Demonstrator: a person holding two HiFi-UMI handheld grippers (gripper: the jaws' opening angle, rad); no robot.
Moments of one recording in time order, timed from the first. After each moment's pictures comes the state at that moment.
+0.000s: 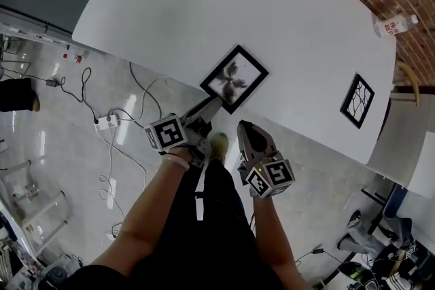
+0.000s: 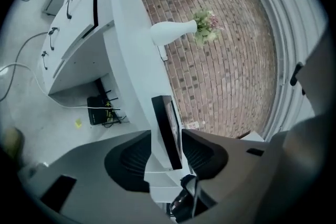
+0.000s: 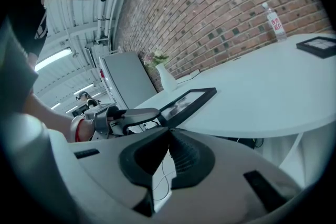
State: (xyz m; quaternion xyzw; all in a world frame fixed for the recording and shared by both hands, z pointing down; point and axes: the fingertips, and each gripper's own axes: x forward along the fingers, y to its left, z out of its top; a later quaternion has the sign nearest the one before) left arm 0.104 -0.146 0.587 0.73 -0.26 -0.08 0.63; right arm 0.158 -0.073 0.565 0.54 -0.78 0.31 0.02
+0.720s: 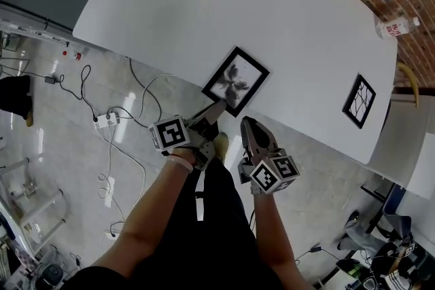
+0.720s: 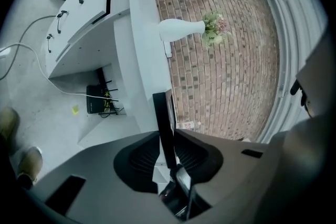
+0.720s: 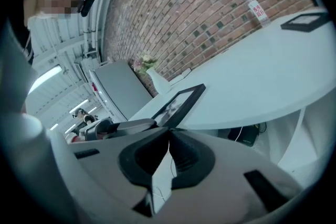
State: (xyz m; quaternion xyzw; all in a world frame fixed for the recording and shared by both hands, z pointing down) left arm 0.105 -0.132 0.586 0.70 -0.23 -0.09 0.67; right arm 0.157 -0.079 0.570 0.55 -0.75 0.37 -0.04
